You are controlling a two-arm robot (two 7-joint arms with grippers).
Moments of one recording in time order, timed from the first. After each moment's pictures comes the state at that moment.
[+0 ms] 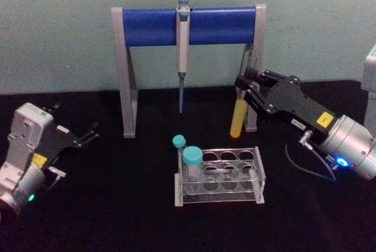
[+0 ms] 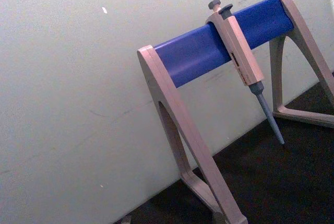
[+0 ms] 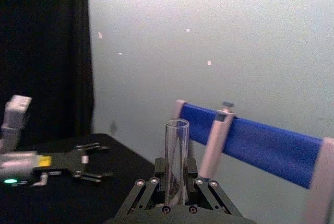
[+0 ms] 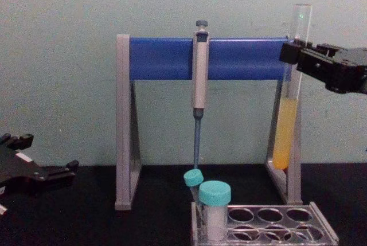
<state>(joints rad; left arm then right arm) -0.20 0.60 0.45 -1.41 -0.25 -0.12 0.03 0.22 0.50 -0.32 -1.61 0.56 -0.12 0.56</state>
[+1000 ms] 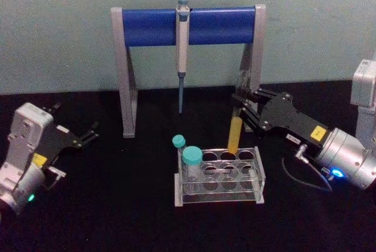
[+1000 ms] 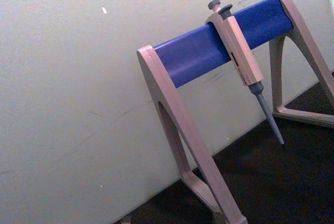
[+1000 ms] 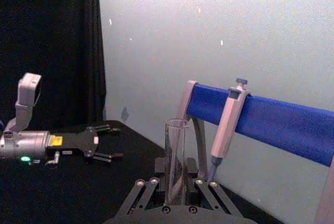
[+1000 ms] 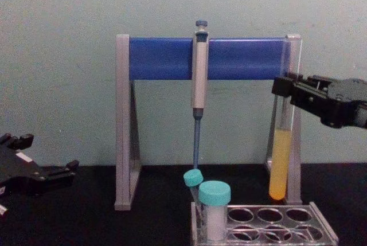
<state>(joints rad) -0.20 0.60 0.45 -1.41 -0.25 -0.12 0.03 0.24 0.52 -0.37 -1.53 0.59 -0.15 0.62</state>
